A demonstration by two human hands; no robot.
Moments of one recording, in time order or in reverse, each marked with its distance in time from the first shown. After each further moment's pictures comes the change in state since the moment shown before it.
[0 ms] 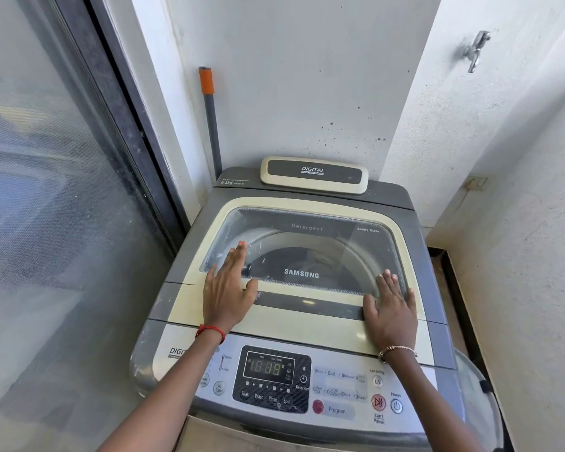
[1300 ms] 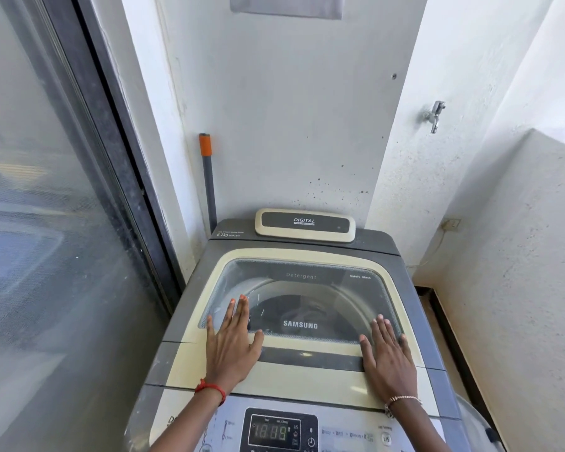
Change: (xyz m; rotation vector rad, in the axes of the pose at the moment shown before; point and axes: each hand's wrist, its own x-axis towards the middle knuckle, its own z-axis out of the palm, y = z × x) left_hand 0.006 0.002 -0.004 0.175 -0.113 0.031; right_hand -0.001 -0.008 -0.008 -0.071 -0.113 -0.007
